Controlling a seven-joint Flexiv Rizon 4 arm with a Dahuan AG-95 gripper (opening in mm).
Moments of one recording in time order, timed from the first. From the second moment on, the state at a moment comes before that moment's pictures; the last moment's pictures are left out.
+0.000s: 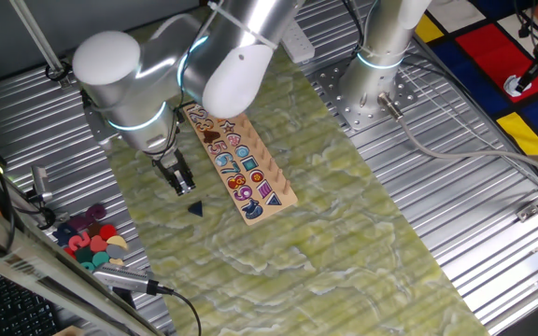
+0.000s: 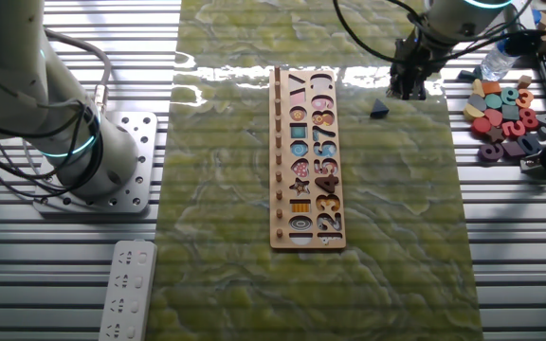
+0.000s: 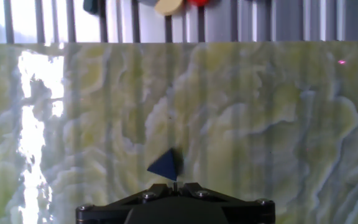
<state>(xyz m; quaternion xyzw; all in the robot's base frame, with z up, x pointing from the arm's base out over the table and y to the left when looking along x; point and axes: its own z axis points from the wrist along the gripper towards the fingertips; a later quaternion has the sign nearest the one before) 0.588 0.102 0.097 0.01 -1.00 -0.04 0.05</state>
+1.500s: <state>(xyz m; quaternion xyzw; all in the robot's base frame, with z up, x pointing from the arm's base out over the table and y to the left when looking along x) 0.586 0.125 0.062 -0.06 -1.00 -0.03 0.03</state>
